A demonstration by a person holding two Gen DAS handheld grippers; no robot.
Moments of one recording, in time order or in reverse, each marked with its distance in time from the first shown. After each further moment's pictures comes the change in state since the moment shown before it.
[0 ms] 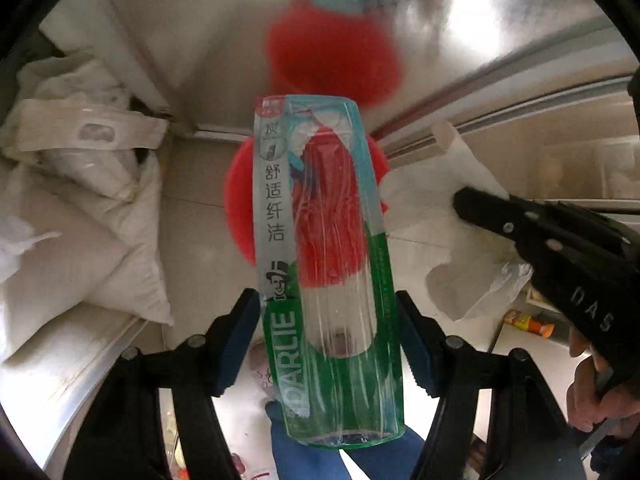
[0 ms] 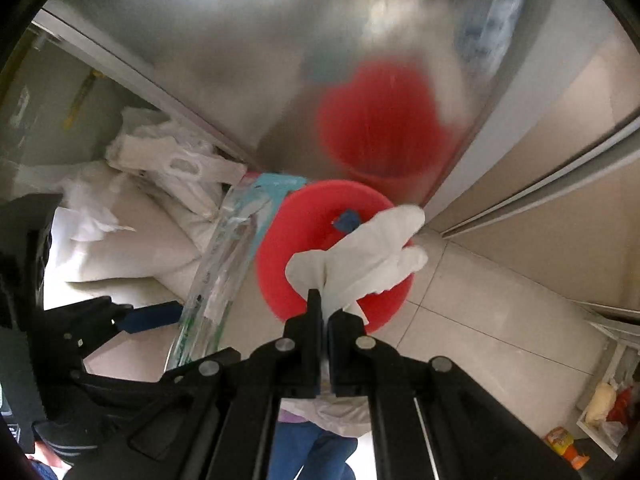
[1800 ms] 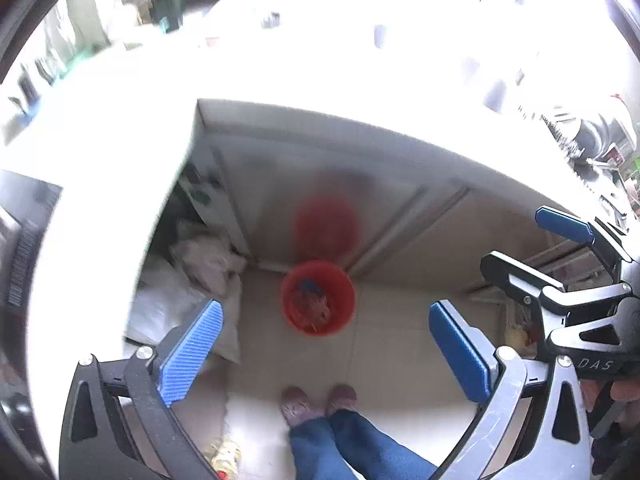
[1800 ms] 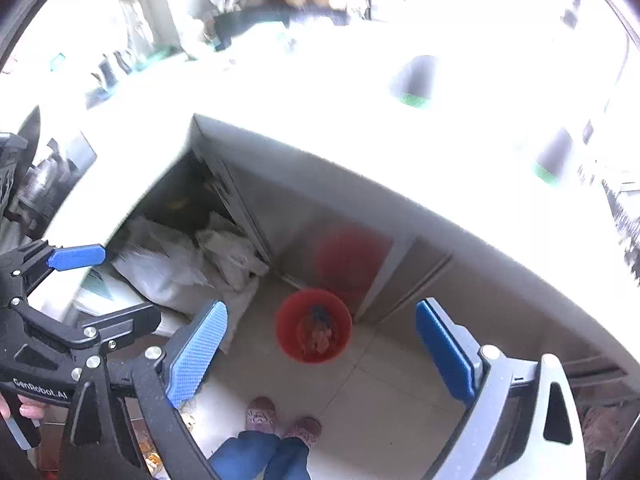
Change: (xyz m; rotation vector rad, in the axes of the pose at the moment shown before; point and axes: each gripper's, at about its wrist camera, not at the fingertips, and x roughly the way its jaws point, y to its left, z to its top) left arm -0.421 -0.103 -0.117 0.044 -0.516 0.128; right arm -0.406 0.075 -0.059 -0.200 -0.405 -0.151
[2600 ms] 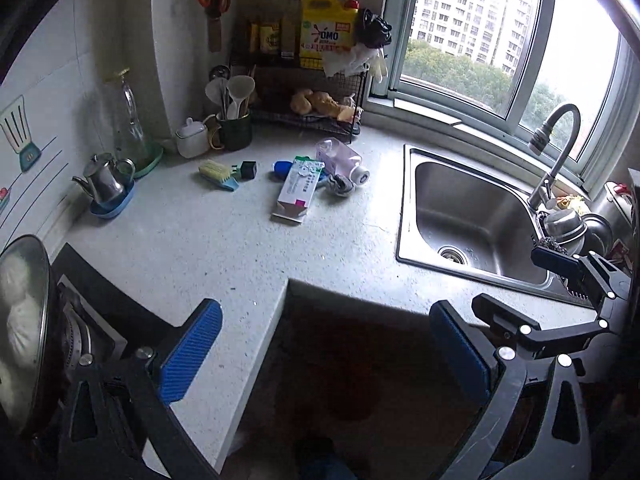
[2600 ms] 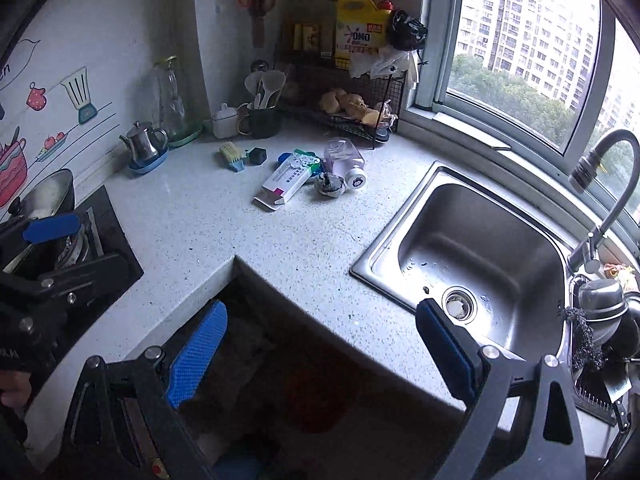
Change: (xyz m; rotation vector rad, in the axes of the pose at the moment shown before) left arm -0.128 0.055 0.117 -0.071 -0.291 0.106; right arm -0.070 0.027 0.125 -0.104 -0.193 -0.010
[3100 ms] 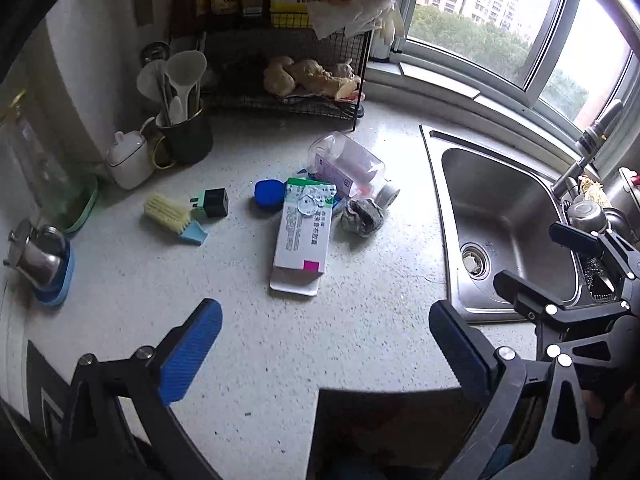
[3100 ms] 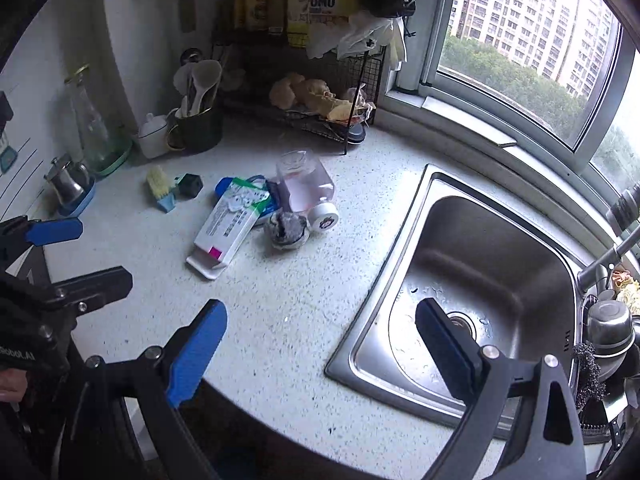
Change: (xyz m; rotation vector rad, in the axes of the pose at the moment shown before) left arm 0.175 0.048 0.142 0.123 0.191 -0.092; right arm 0.117 -0.039 0.104 0.108 0.103 -0.100
